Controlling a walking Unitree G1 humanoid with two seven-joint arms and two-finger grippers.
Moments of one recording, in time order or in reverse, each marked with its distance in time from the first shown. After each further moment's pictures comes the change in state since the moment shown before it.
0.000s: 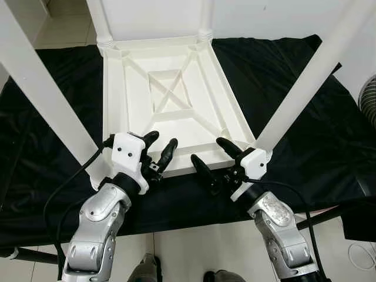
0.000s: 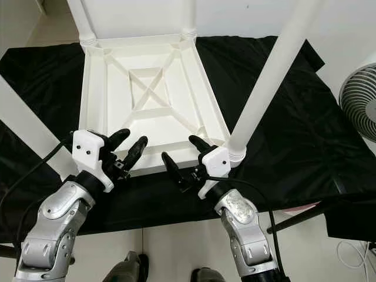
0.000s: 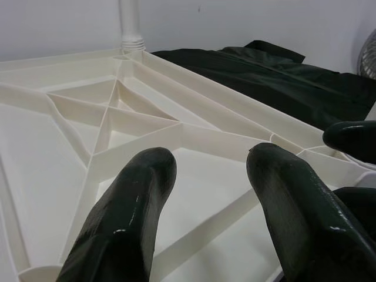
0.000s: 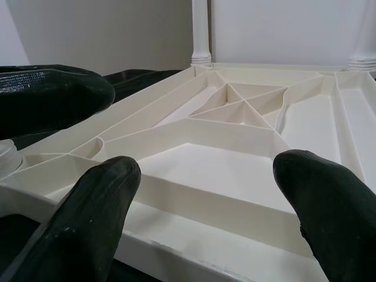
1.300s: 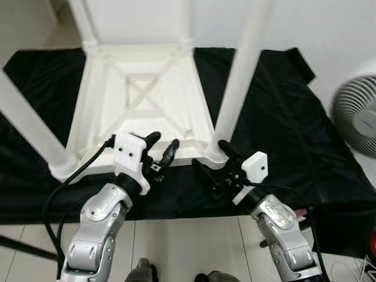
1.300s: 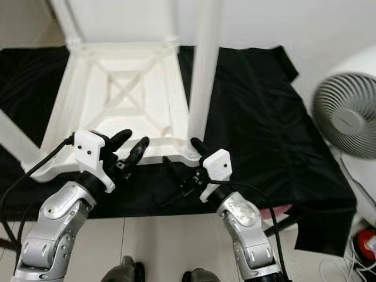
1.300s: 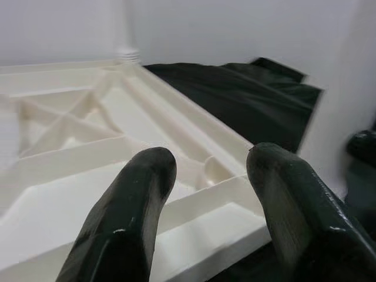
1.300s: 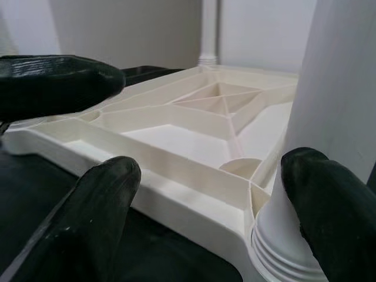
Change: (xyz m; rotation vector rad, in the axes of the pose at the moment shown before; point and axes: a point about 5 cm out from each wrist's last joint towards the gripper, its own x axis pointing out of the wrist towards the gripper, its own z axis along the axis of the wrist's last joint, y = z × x) left arm -0.001 0.002 -0.001 -0.029 0.002 0.010; right arm -0.004 0.002 -0.002 -0.011 0.015 0.013
